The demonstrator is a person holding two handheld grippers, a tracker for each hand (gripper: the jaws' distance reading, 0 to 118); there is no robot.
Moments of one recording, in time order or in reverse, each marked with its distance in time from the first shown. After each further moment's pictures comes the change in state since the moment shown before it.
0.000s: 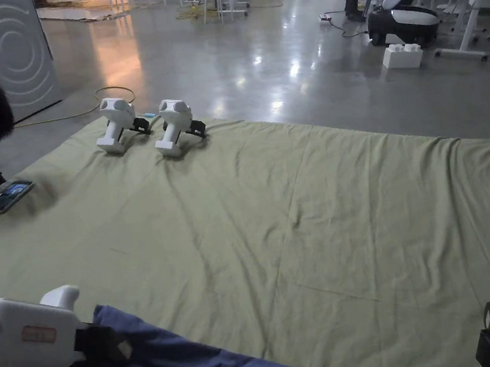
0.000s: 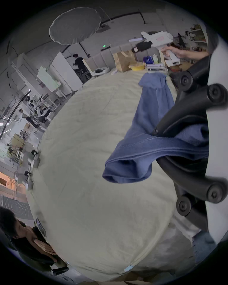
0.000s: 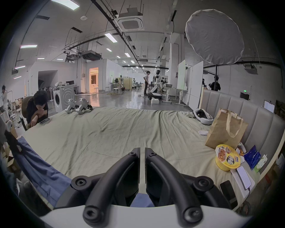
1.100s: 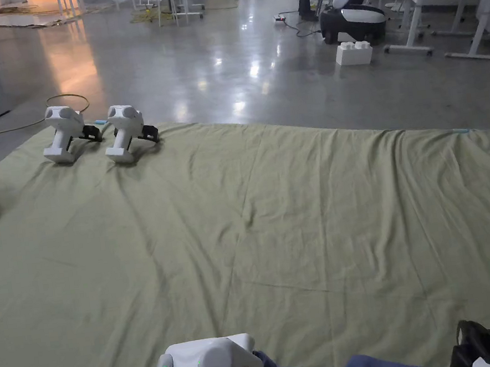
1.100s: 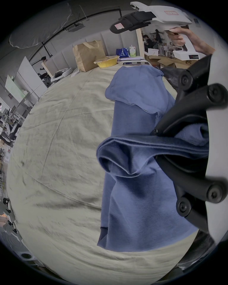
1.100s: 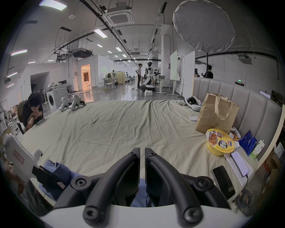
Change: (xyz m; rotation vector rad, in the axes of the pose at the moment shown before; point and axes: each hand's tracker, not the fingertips) left arm 0.194 -0.084 -0.211 -0.271 0.036 -0.151; right arm 0.042 -0.029 0.019 -0.080 -0.057 -0.064
